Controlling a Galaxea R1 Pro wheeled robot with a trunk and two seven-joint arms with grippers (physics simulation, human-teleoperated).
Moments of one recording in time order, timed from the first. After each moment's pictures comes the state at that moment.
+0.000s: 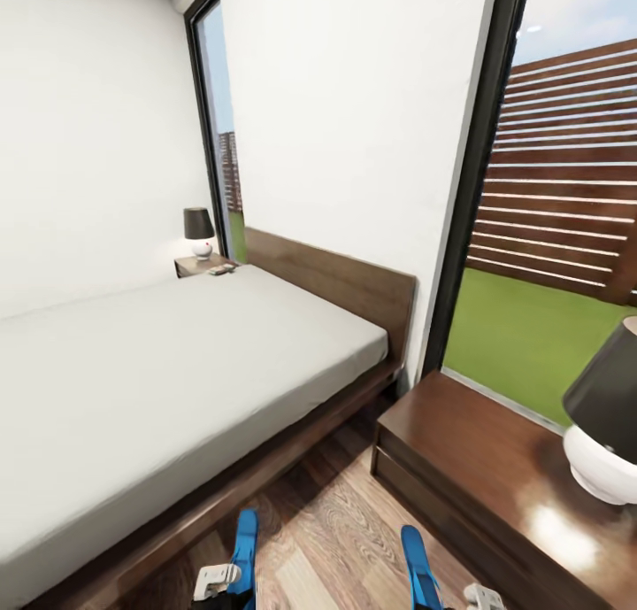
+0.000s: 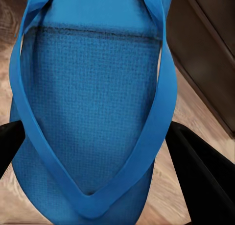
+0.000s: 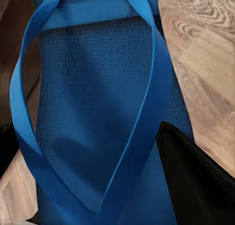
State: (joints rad) left arm -0.36 0.03 0.09 -0.26 0.14 -0.04 -0.58; right arm -0.41 -0.19 -0.01 -0.07 -0.33 0.01 0.72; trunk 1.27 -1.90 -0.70
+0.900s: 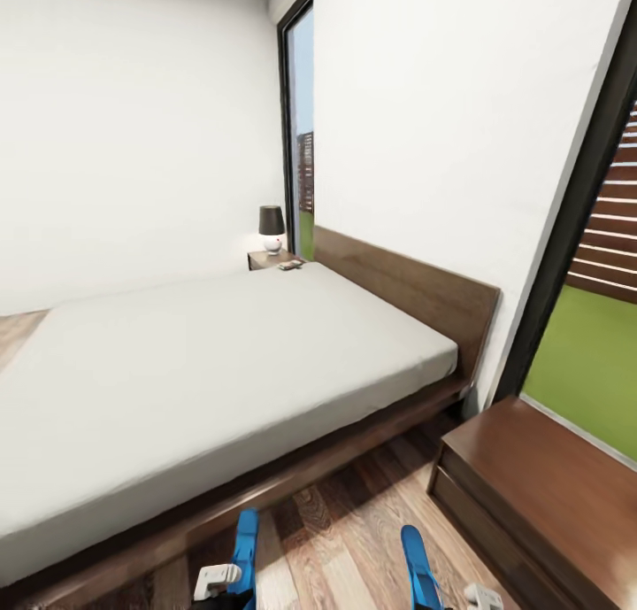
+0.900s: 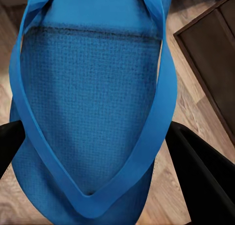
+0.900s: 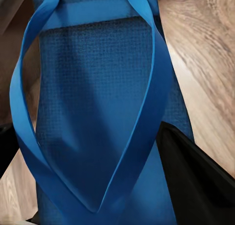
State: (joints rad) left arm -0.36 0.03 0.09 -0.26 0.14 -0.04 -0.58; right arm -0.41 -0.19 -0.01 -0.07 -0.33 0.01 0.72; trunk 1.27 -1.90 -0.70
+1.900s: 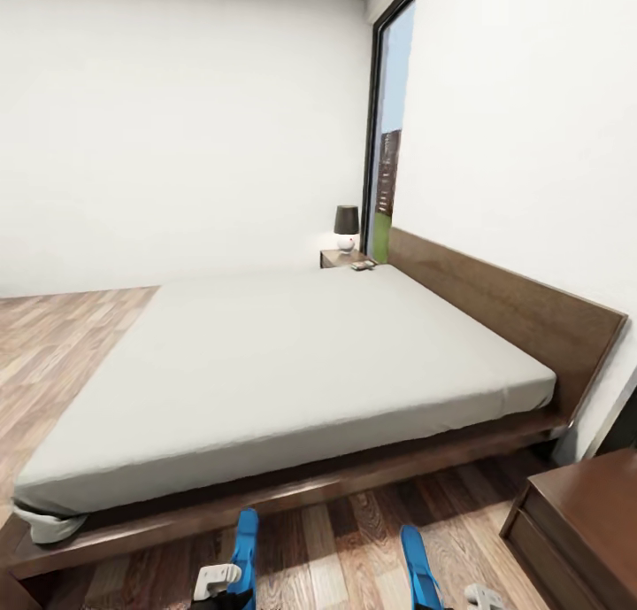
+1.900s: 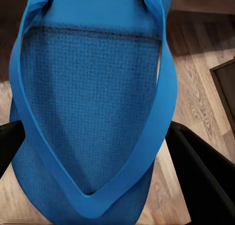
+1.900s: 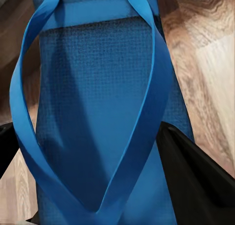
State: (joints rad) left arm -0.36 0.03 0.09 -0.26 0.14 -0.04 -0.58; right arm -0.41 -0.19 -0.01 -0.07 -0.33 0.01 0.72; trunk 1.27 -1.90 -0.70
